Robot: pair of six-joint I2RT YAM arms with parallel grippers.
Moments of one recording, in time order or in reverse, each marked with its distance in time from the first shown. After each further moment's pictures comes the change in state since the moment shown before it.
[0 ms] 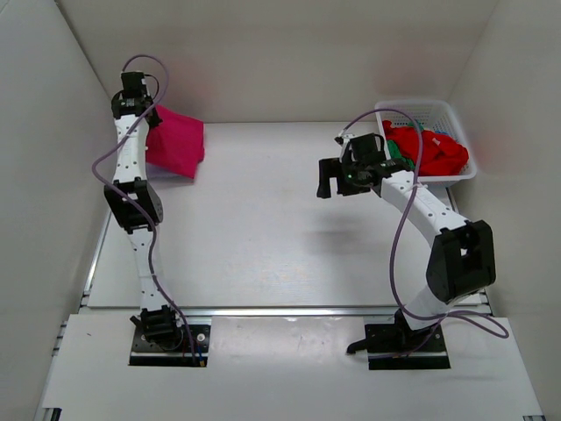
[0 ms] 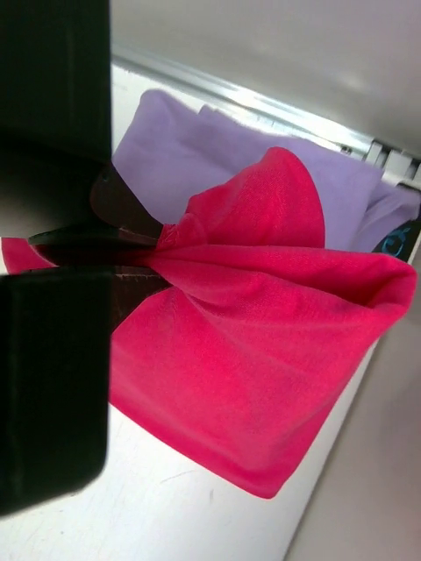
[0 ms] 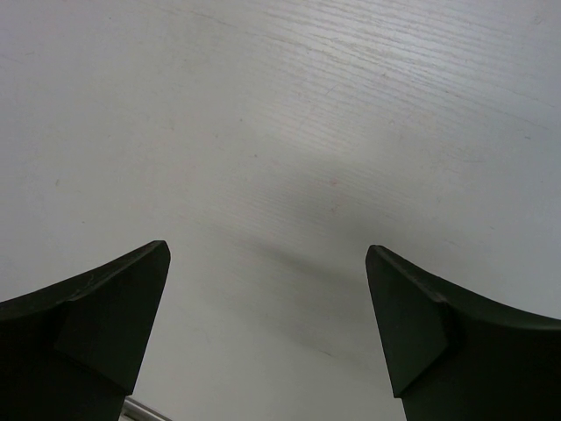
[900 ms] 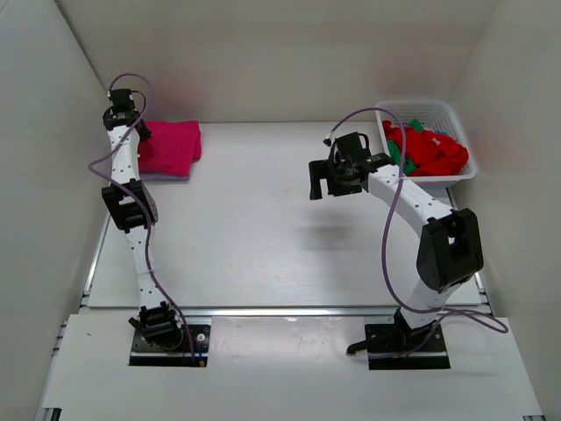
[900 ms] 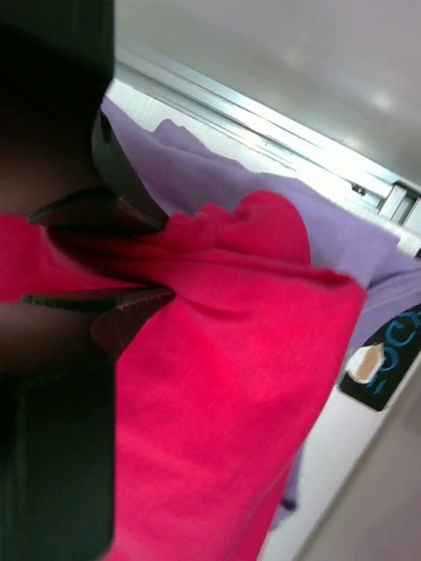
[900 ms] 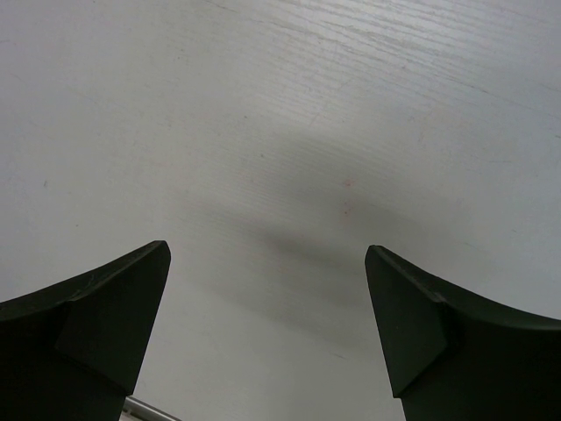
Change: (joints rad) left arm 0.108 0.184 0.089 0.043 0.031 -0.040; right arm 0.061 0.097 0.086 -0.066 0.053 0.023
